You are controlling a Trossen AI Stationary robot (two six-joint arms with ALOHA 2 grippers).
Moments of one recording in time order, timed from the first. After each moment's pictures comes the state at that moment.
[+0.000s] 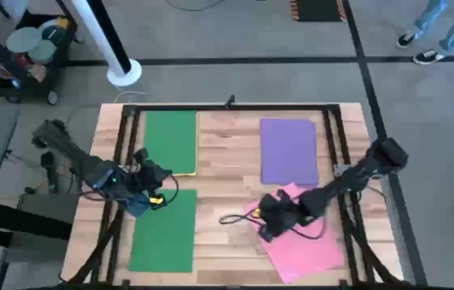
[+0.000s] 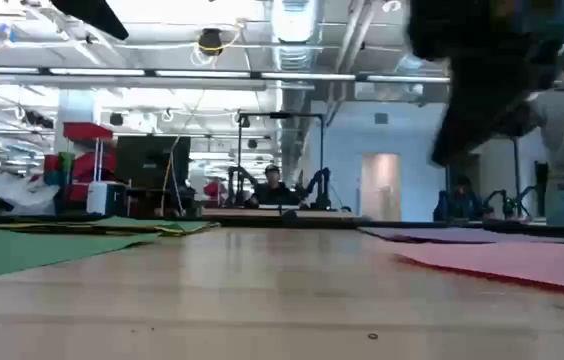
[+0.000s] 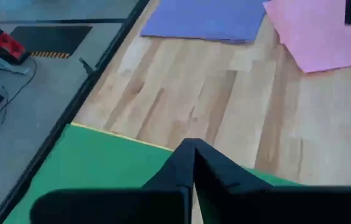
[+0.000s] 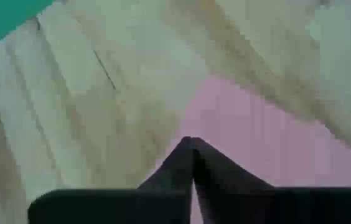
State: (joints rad) left arm -0.60 1.10 1.04 -1.10 -0.88 -0.69; right arm 0.44 1.70 1.03 -0.37 0.32 0.88
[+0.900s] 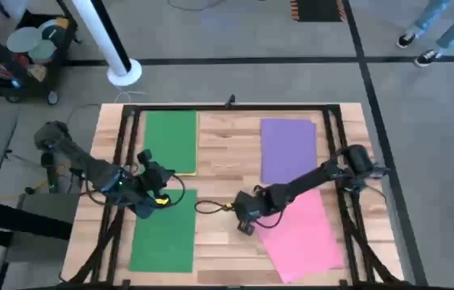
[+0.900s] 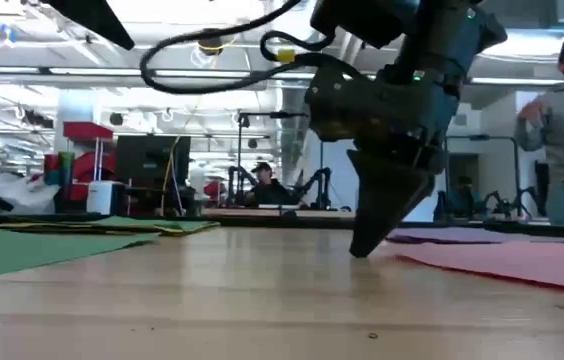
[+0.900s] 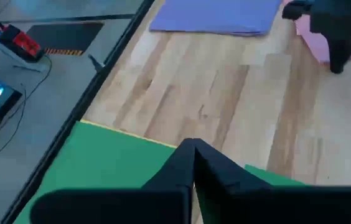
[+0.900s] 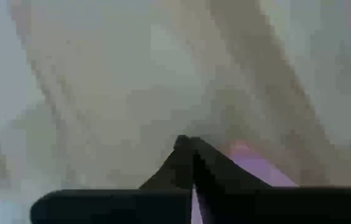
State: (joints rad) left arm -0.59 1.13 1.04 -1.10 -0.90 -0.70; right arm 0.29 1.94 1.19 -0.46 0.16 0.73
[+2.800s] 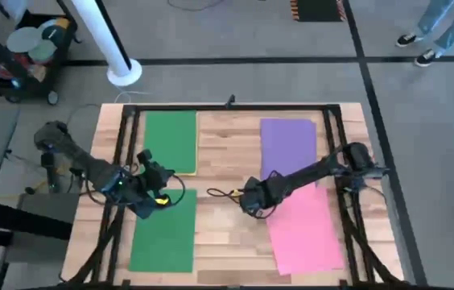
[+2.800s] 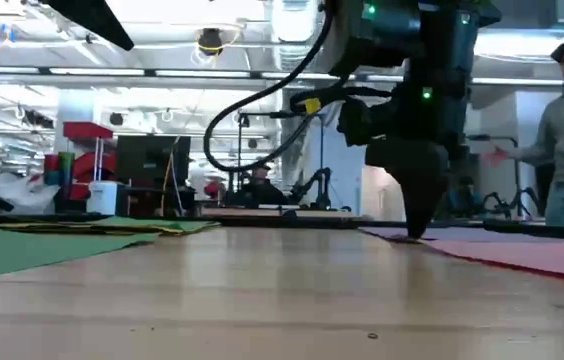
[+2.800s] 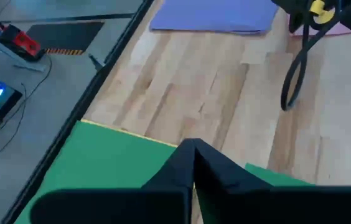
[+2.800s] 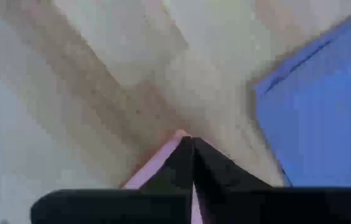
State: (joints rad) left arm -0.59 1.13 1.04 -1.11 -0.90 -0.70; right arm 0.25 1.94 1.26 -0.92 0.32 0.86
